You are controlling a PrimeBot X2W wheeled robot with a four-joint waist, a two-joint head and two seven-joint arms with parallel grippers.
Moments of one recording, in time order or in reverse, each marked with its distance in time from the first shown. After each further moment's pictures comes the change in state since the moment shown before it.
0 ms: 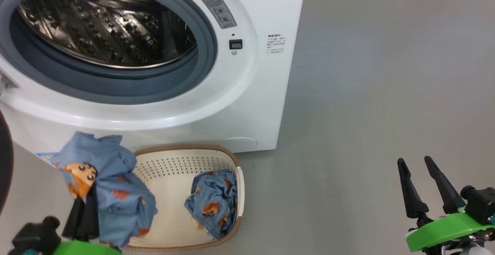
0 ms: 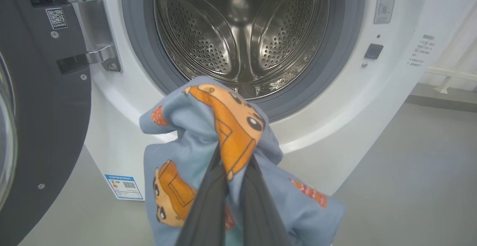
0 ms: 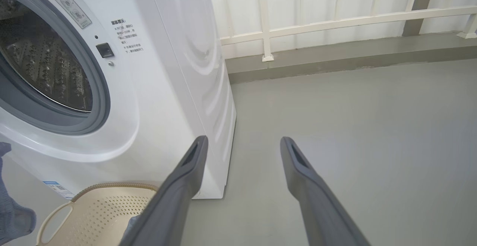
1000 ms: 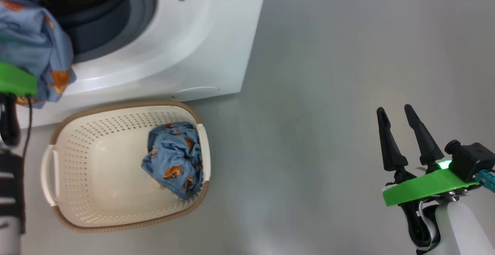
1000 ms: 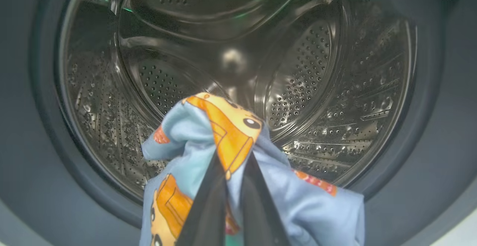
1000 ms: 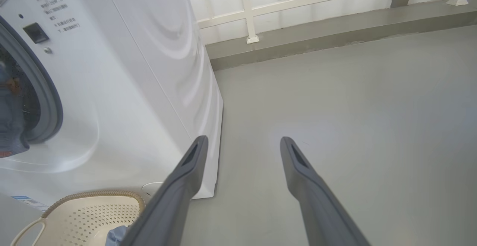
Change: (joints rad) left arm -0.816 0.176 0.001 0.392 0.032 0.000 -0.001; right arm -0.191 0.084 0.026 -0.016 0.000 0.000 0.000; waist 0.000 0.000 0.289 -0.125
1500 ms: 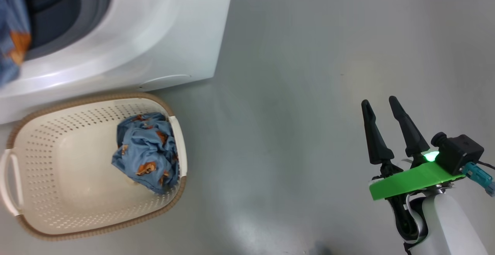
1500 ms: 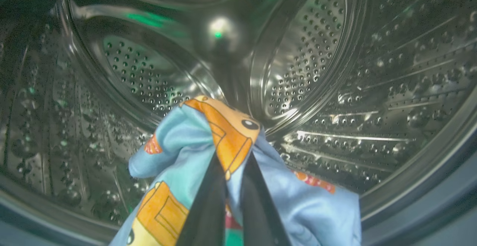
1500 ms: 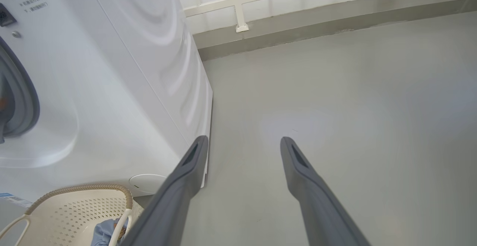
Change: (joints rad) left arm -0.323 0.078 -0.075 0.345 0.024 0.000 0.000; right arm -0.037 0.026 0.045 -0.002 0.001 0.000 0.000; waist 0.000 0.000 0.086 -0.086
